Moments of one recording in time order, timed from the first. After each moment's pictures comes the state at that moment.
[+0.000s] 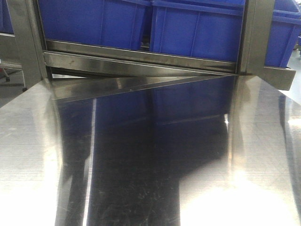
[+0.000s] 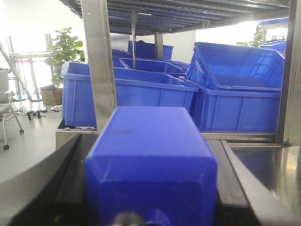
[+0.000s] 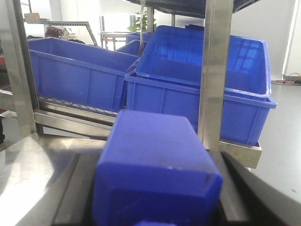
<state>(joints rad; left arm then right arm) -0.36 0.04 -0.69 0.28 0.64 -0.19 0.31 -0.01 -0.55 -0.14 0.55 0.16</state>
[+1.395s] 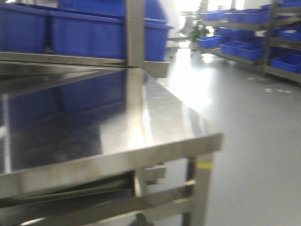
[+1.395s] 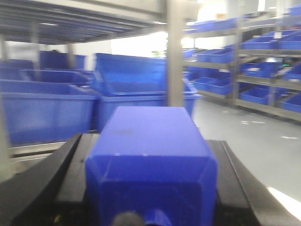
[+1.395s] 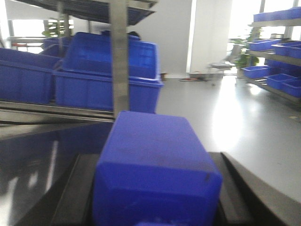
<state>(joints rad) -0.36 0.04 -0.69 0.28 0.64 -0.19 0.31 -0.01 -0.55 -0.14 0.55 0.16</state>
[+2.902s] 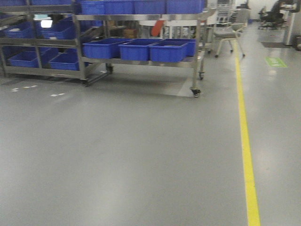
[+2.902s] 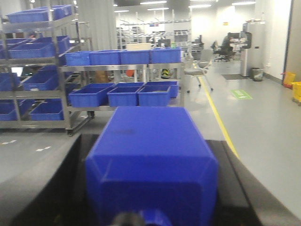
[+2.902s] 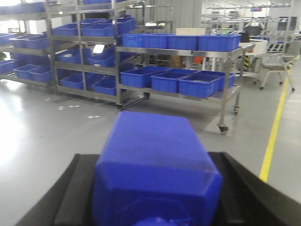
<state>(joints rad) -0.36 0.04 -0.69 0.28 0.64 -0.19 0.31 -0.01 -0.55 -0.14 0.55 0.16</state>
